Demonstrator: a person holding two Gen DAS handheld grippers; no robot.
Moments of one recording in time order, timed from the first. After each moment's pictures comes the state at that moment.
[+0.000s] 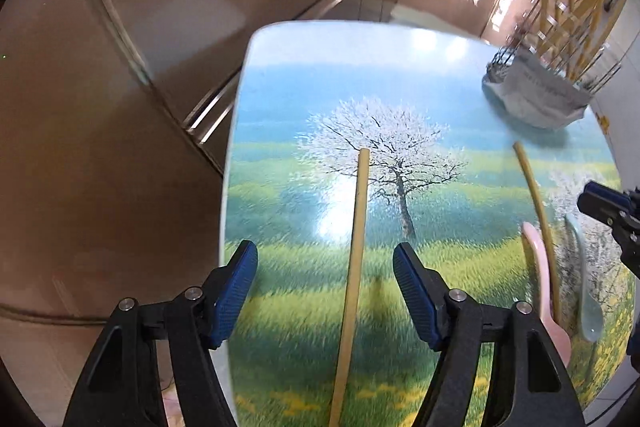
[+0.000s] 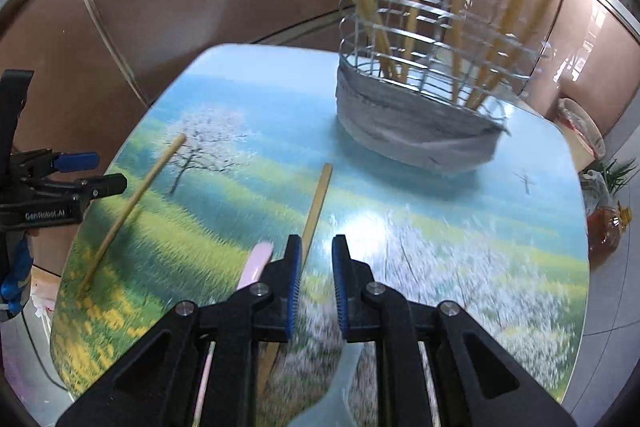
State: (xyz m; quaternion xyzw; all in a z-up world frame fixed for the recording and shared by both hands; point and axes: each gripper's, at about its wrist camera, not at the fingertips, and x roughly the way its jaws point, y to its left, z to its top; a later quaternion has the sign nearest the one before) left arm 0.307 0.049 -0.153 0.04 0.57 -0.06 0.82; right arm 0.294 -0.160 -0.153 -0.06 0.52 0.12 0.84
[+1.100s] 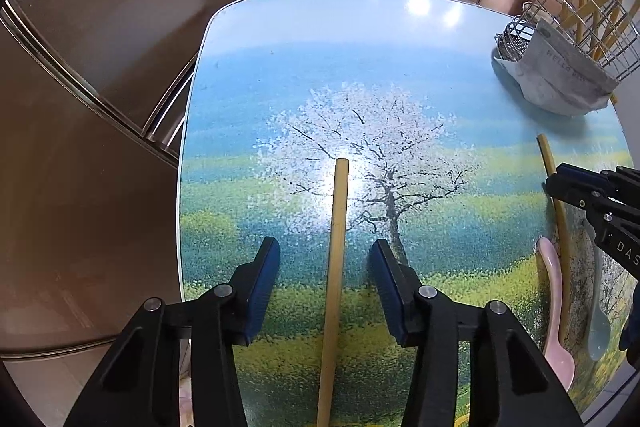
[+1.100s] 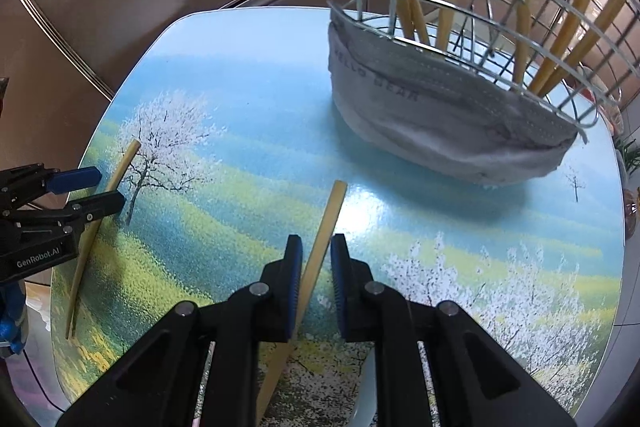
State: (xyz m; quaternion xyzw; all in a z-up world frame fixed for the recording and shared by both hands) left arm 0.346 0.024 -0.176 0.07 0.61 -0.07 0.79; right arm 0.352 -0.155 -0.196 -0.03 0.58 0.11 0.81
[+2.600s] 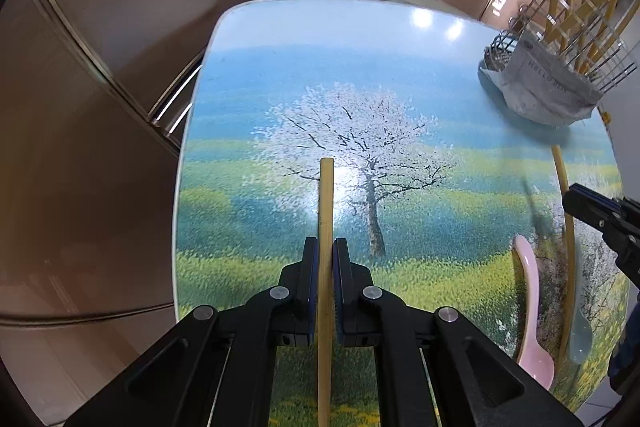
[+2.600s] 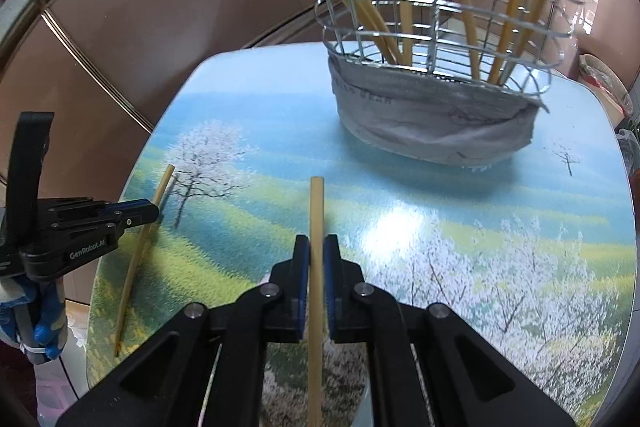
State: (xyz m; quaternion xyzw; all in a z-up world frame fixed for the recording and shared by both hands) left arm 0.319 0.025 -0.159 0.03 0.59 -0.06 0.80; right arm 0.301 -0.187 -0.160 0.05 0.52 0.15 0.84
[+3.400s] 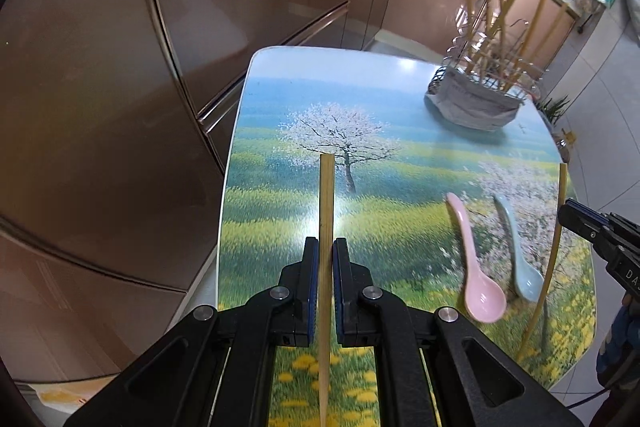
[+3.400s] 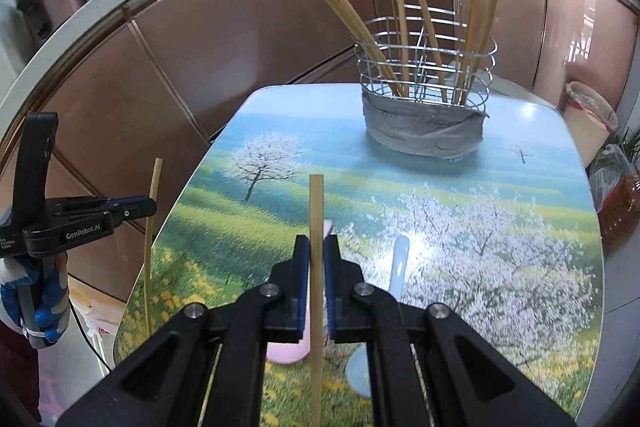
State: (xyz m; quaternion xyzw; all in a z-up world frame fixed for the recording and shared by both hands) left arm 0.212 0.048 -0.078 0.00 0.52 -0.08 0.85; right arm 0.198 -0.192 -0.091 0.04 0.45 0.16 0.88
